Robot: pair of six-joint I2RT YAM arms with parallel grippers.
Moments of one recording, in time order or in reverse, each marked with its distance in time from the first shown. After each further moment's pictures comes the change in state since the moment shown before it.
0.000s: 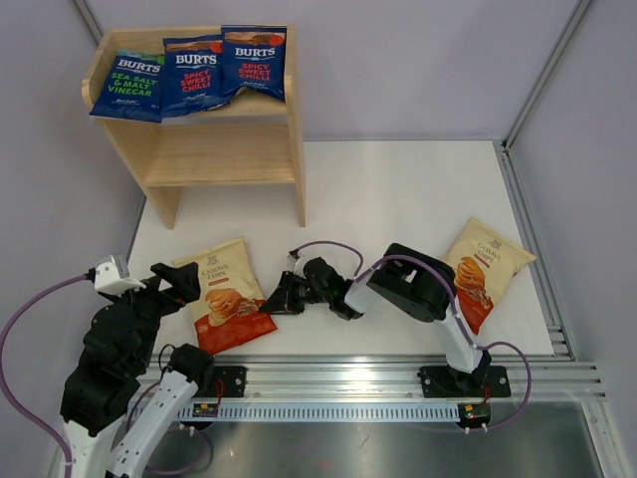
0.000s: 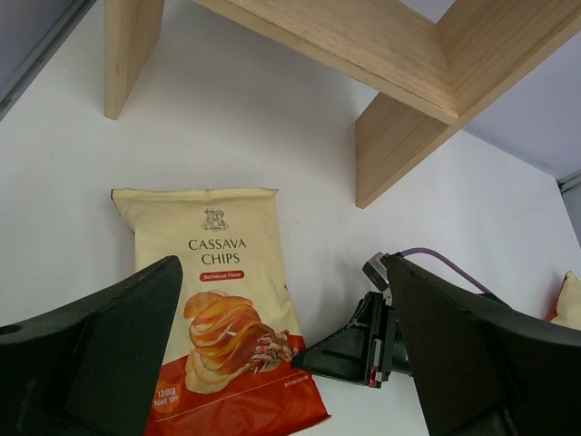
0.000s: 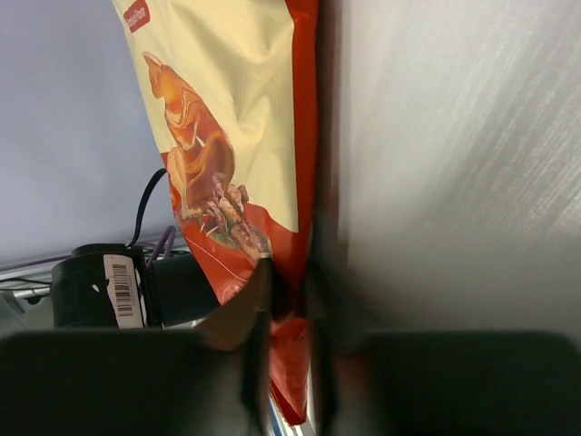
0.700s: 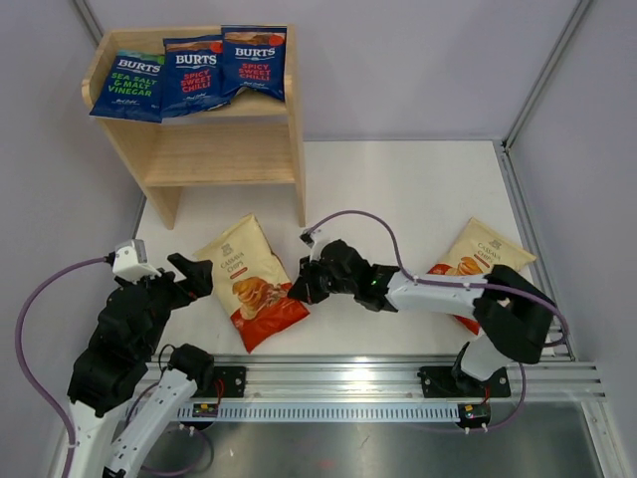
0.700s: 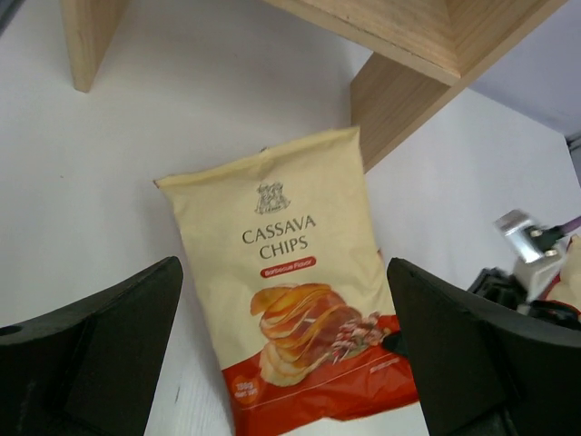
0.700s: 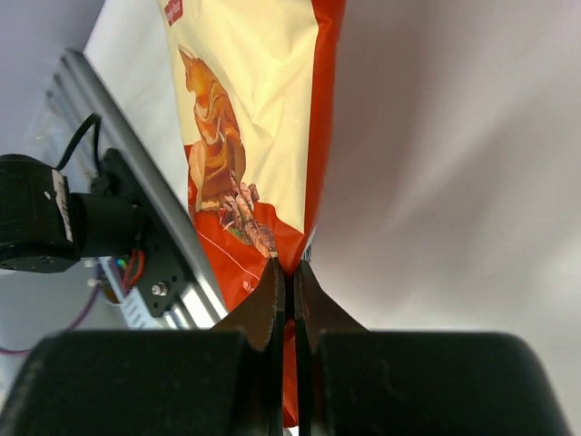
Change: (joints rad) left arm 0.000 0.090 0.000 0.003 0.070 -0.008; right arm 0.008 -0.550 -0.081 -0.592 0.211 -0.555
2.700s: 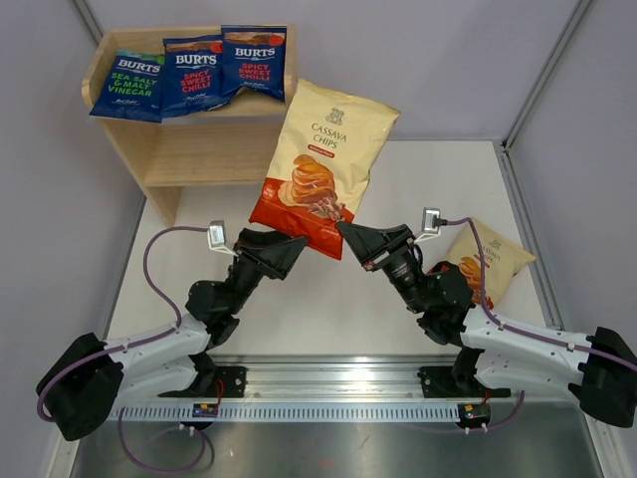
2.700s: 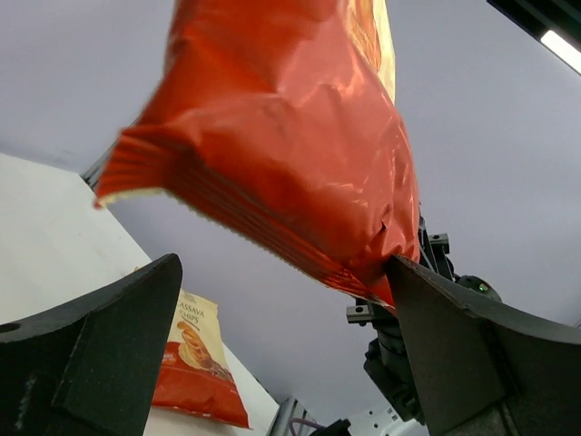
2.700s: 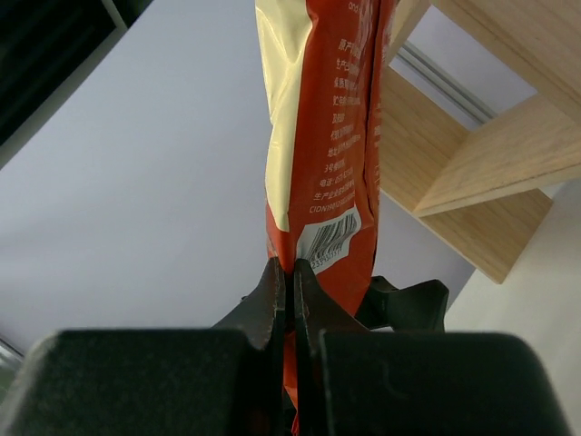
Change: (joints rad) left arm -0.357 0.703 -0.642 2.158 0.349 -0.416; right arm 0.003 -0.655 -0.322 0.675 0.491 0.274
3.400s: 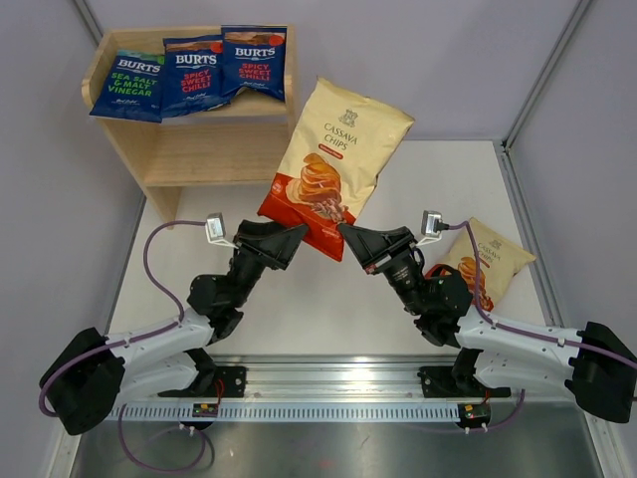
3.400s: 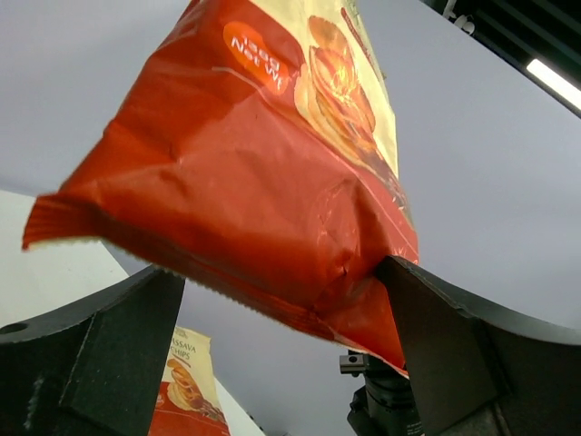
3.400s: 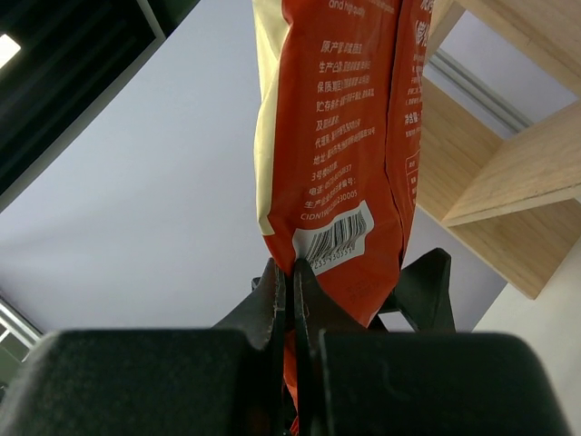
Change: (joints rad) left arm -0.010 0.058 0.088 0.018 -0.053 0.011; right arm 0.006 0.039 -0.042 0.185 -0.009 0.008
